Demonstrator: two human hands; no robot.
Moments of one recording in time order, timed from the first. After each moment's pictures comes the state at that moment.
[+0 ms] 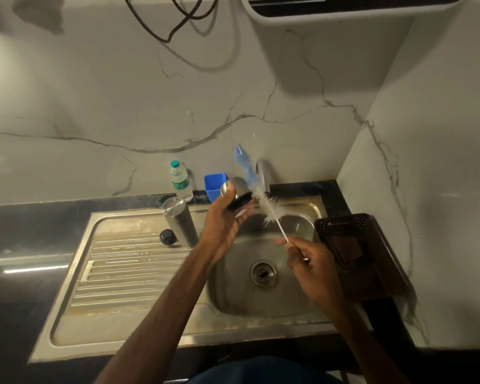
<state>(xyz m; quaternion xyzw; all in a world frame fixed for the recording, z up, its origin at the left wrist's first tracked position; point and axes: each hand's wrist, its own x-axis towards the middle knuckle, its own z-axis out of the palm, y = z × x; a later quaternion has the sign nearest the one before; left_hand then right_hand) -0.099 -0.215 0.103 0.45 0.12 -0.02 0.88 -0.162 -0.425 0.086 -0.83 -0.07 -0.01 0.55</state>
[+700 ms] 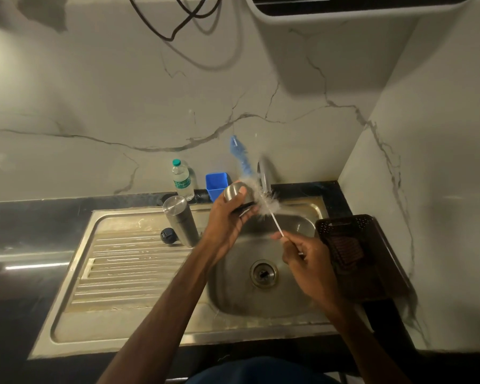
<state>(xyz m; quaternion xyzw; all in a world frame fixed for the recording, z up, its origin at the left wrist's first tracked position) -0.100 -0.218 0.109 0.45 0.06 -0.03 0.89 -0.154 -0.416 0.090 -0.83 -0.10 -0.03 0.54</state>
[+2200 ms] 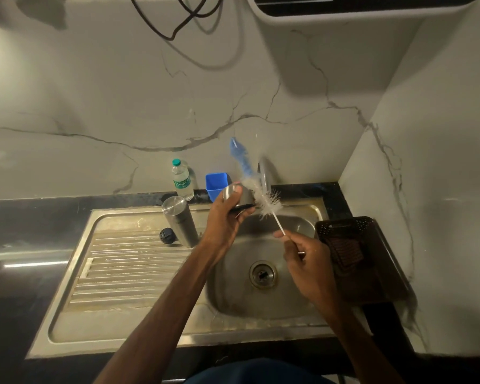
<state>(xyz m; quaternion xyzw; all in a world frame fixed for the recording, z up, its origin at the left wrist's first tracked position) -0.095 -0.219 0.105 0.48 0.09 0.00 0.88 -0.151 -0.415 0.088 -0.85 -0.08 -0.05 0.53</state>
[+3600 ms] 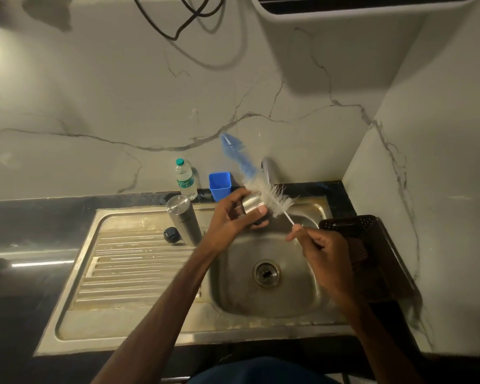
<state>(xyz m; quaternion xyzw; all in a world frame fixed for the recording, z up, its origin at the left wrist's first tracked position) -0.115 -0.212 0.114 0.63 0.00 -0.02 0.78 -0.141 -0.436 0.091 -0.82 -0.10 -0.08 0.56</state>
